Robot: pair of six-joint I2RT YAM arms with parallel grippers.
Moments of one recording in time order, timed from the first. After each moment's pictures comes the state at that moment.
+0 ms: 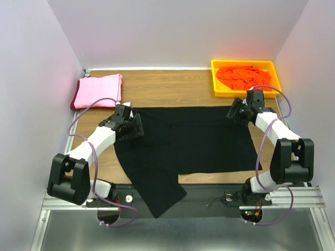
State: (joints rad) left arm -0.31 1.31 0.80 -0.45 -0.01 -0.47; right arm -0.01 1.48 0.97 -0.39 -0.16 0.46
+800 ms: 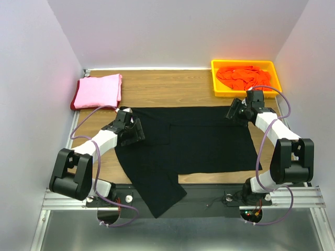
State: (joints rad) left arm -0.31 1.35 0.68 -0.31 0.03 -0.55; right arm -0.01 1.48 0.97 -0.39 -0.20 0.46
